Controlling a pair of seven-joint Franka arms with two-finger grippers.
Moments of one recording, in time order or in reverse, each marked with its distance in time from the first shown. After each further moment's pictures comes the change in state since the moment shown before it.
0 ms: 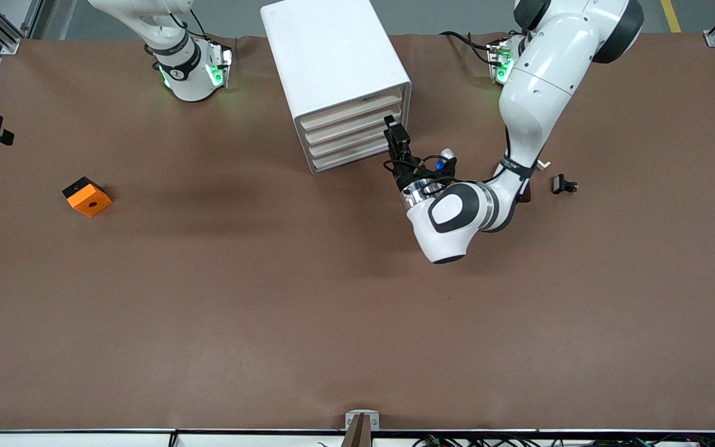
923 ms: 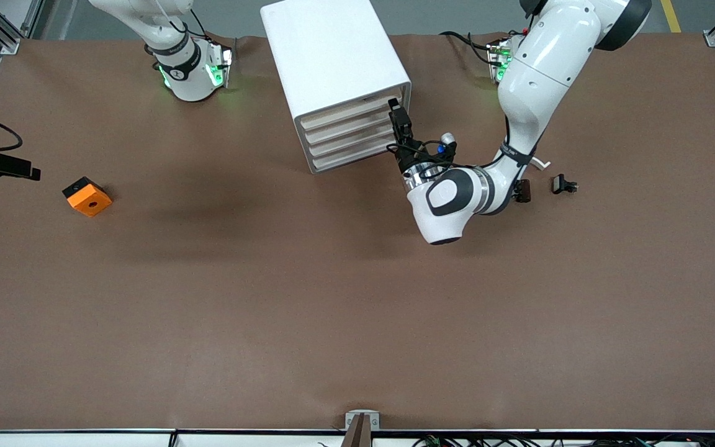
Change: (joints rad) left arm 0.002 -0.069 -0.033 -0.167 0.016 0.033 0.000; right arm -0.031 0.139 -0.003 0.000 0.003 0.012 -0.001
